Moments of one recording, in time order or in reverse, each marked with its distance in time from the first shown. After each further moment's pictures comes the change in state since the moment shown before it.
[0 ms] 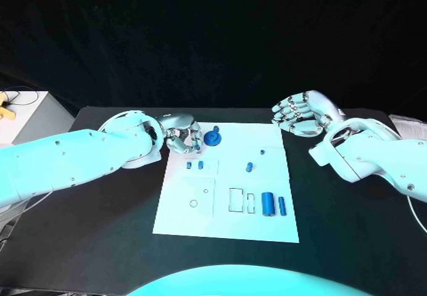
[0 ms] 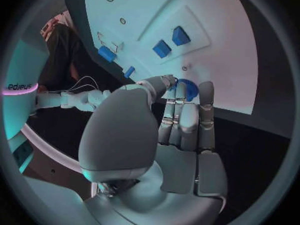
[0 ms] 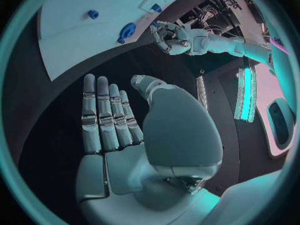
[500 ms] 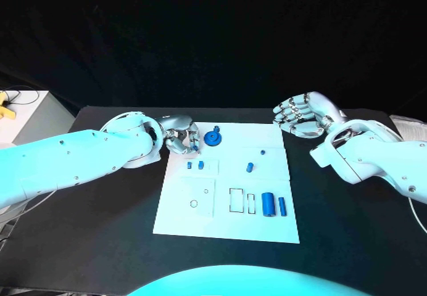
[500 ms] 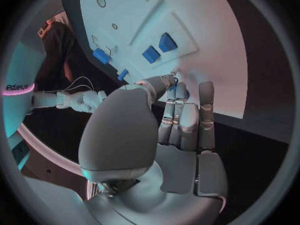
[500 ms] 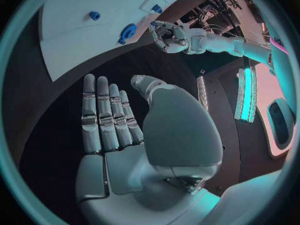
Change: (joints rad) left arm -0.007 0.014 -0.006 -0.043 0.005 0.009 -0.010; left_hand 0.000 0.000 0.000 0.000 0.000 0.001 -0.002 0.000 0.001 0.001 -0.001 0.000 0.000 0.000 0.000 0.000 -0.001 0.000 0.000 0.000 0.000 0.000; right arm -0.003 0.001 0.000 0.000 0.000 0.000 0.000; right_hand 0.000 0.000 0.000 0.000 0.004 0.000 0.000 0.000 0.000 0.000 0.000 -0.004 -0.001 0.000 0.000 -0.004 -0.001 0.000 0.000 0.000 0.000 -0.004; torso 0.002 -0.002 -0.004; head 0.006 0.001
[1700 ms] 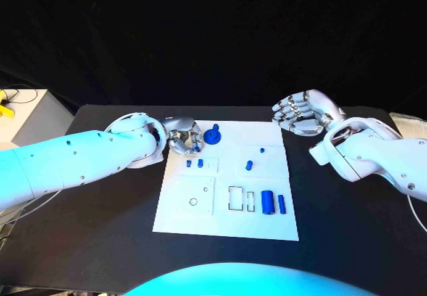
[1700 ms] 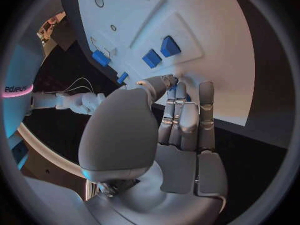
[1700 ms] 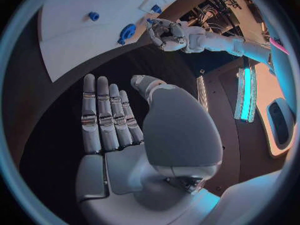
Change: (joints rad) left arm -0.016 0.030 0.000 -0.024 -0.001 0.007 -0.001; left_hand 0.000 0.000 0.003 -0.003 0.000 0.000 0.000 0.000 -0.001 0.002 -0.002 -0.004 0.000 0.000 0.000 0.000 0.000 0.000 0.000 0.000 0.000 0.000; right arm -0.001 -0.001 0.000 0.003 0.000 0.000 0.000; right_hand 0.000 0.000 0.000 0.000 0.000 0.000 0.000 0.000 0.000 0.000 0.000 0.000 0.000 0.000 0.000 0.000 -0.002 0.000 0.000 0.000 0.000 -0.003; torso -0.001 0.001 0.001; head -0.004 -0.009
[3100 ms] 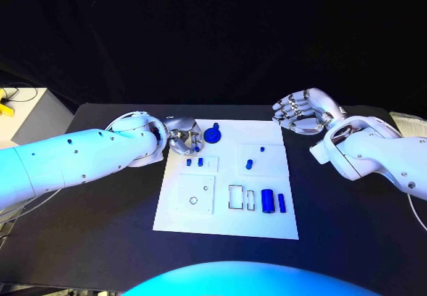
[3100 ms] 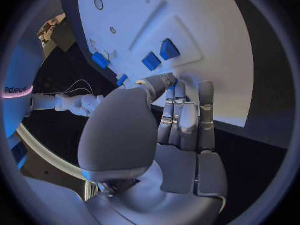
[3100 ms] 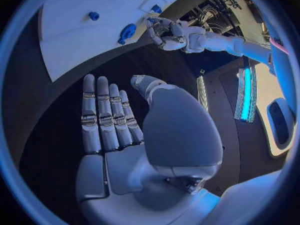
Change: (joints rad) left arm 0.001 0.005 -0.002 -0.004 -0.013 0.018 -0.009; left_hand -0.004 -0.004 -0.005 -0.017 -0.002 0.024 -0.005 -0.010 0.011 0.027 -0.012 -0.008 0.010 0.007 -0.007 0.000 0.010 0.000 0.004 -0.004 0.004 0.001; right arm 0.000 -0.001 0.000 -0.001 0.000 0.001 0.000; right_hand 0.000 0.000 -0.003 -0.003 0.000 0.003 0.001 0.000 -0.001 0.000 0.000 0.000 -0.001 0.000 0.000 -0.004 -0.003 0.000 -0.004 0.004 0.000 -0.008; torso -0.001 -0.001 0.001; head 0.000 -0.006
